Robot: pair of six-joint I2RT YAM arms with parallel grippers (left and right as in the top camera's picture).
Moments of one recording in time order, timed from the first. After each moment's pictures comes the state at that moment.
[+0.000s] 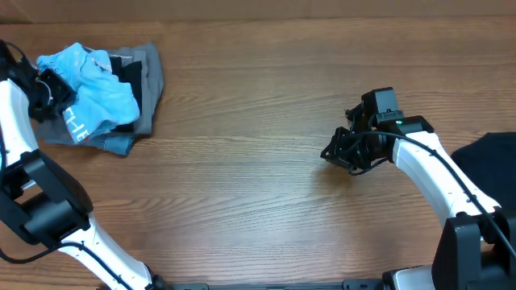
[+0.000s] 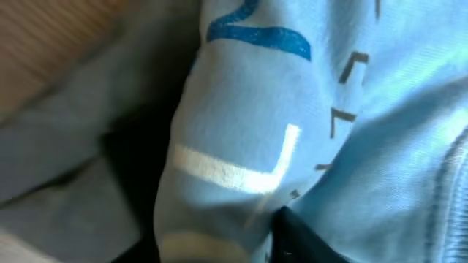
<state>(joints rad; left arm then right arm) 0.56 2.13 1.92 -0.97 0.26 -0.31 0.15 1.60 1.04 -0.78 -0.49 0.49</state>
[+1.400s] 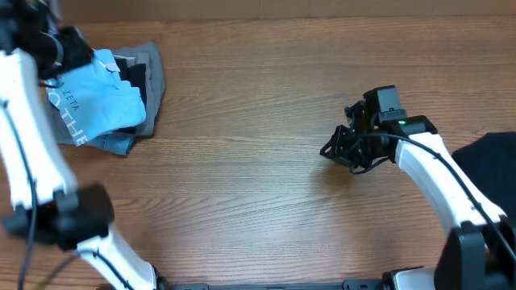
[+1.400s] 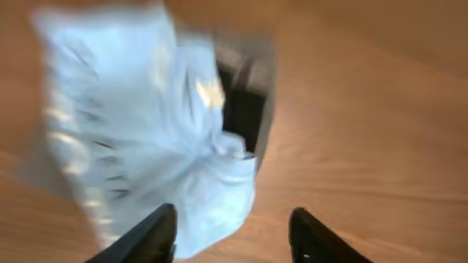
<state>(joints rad) 0.35 1.99 2.45 -1.46 0.22 -0.05 0.15 1.54 1.07 -0.80 -0.51 0.43</state>
